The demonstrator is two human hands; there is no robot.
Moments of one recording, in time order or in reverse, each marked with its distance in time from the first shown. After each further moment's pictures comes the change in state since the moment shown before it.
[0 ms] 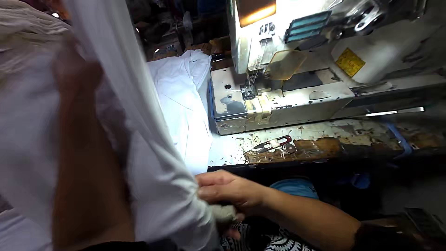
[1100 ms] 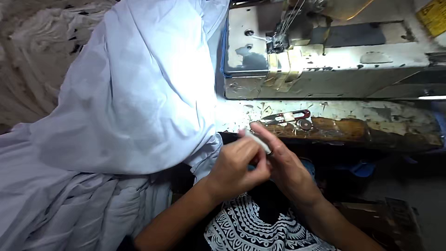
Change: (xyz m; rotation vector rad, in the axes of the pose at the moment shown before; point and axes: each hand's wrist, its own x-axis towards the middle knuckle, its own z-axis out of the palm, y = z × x) left_hand -0.346 0.092 0.108 -0.893 -0.367 0.613; right_hand -0.097 0.039 -0.039 -0.502 0.645 -0.226
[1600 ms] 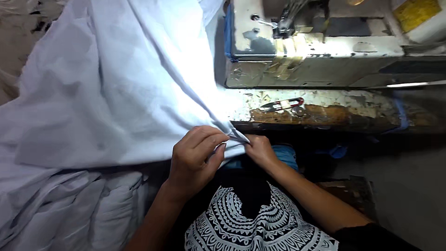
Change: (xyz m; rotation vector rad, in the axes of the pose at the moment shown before) left_hand -0.034 -0.006 -0.070 0.206 0.128 0.037; right_hand 0.015 0.067 -0.009 -1.116 0.048 0.275
